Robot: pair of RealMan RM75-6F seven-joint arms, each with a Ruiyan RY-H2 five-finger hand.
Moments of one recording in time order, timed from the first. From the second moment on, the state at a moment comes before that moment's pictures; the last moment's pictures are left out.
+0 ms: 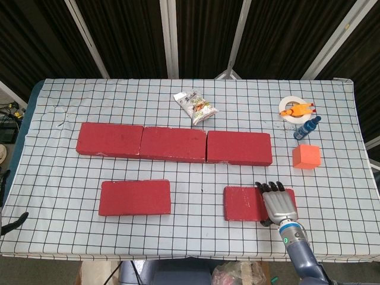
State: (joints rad) left arm 0.04 -1.12 -0.07 -1.81 1.48 1.64 0.31; right arm 0.56 -1.28 0.03 -2.04 -0.67 1.21 -0.81
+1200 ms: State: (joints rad) left arm 0.03 -1.13 -0.09 -1.81 1.41 1.63 0.33; right arm 1.07 -1.13 0.40 -2.10 0.08 1.24 -1.05
